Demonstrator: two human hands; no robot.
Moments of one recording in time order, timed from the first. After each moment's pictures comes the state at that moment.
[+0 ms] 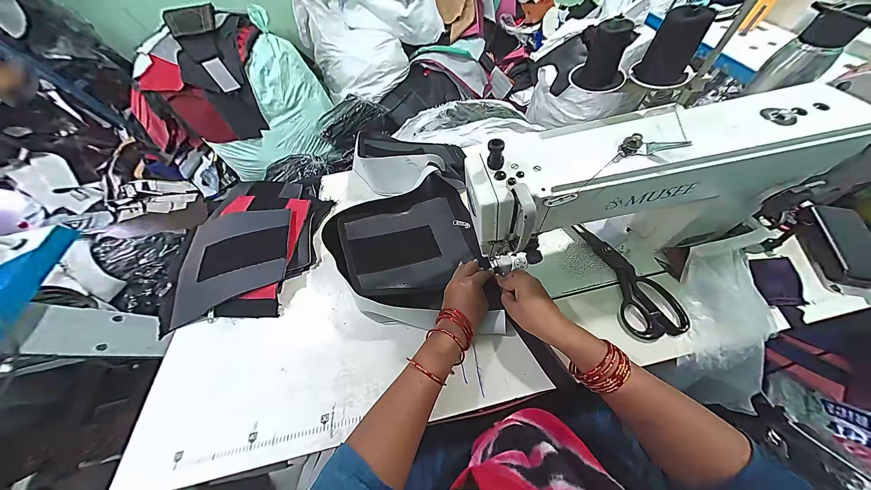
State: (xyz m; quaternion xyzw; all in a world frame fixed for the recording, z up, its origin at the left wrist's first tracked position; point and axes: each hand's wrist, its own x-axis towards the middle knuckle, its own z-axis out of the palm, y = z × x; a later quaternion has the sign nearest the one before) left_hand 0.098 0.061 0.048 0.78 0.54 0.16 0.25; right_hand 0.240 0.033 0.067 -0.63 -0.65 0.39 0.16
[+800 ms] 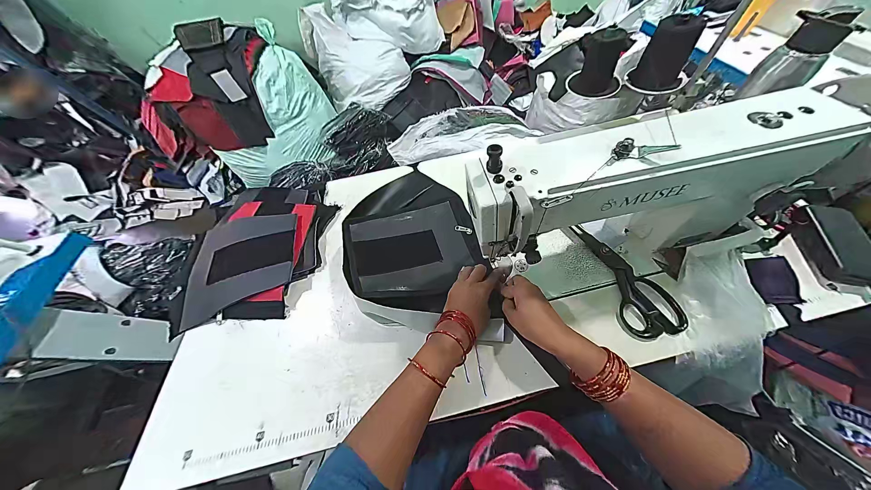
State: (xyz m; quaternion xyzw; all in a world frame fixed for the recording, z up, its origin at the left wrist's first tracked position) left_hand 0.099 0.061 0.059 0.83 0.51 0.02 0.22; right_hand 0.235 0.022 0.070 -0.64 -0.65 0.39 0.13
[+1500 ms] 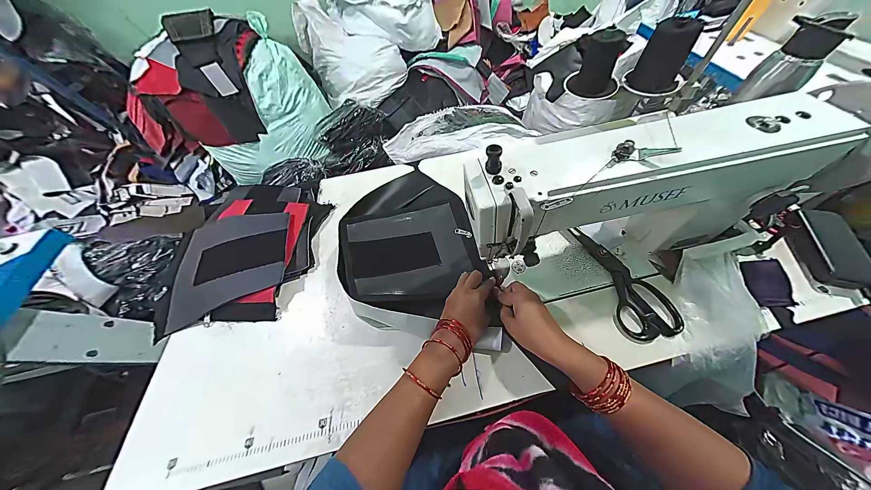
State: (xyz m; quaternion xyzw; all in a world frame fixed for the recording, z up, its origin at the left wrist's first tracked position) left_hand 0.096 0.052 0.050 0.83 0.50 0.11 0.24; right_hand 0.234 0.012 0.065 -0.64 -0.65 0.37 0.16
